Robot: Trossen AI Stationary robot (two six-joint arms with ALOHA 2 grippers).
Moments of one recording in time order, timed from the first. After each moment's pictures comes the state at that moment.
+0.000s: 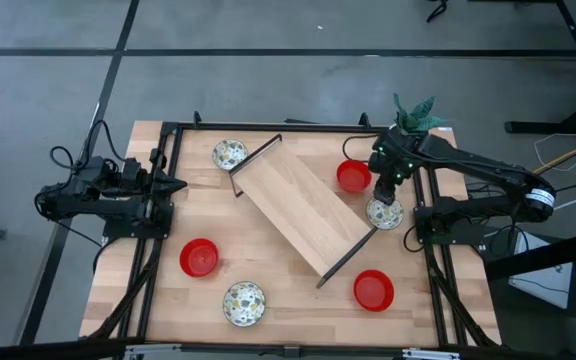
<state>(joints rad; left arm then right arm) -0.01 0.00 0.51 -0.37 -0.05 -0.07 -0.59 1.10 0.85 -1.03 -0.19 -0.19</state>
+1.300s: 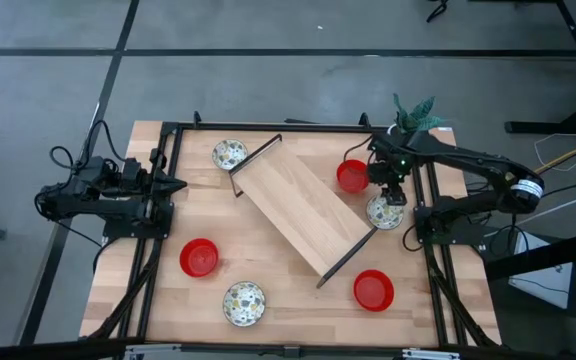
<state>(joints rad) -0.01 0.00 0.51 -0.37 -0.05 -0.07 -0.65 1.23 0.84 -1.08 -0.18 -0.68</state>
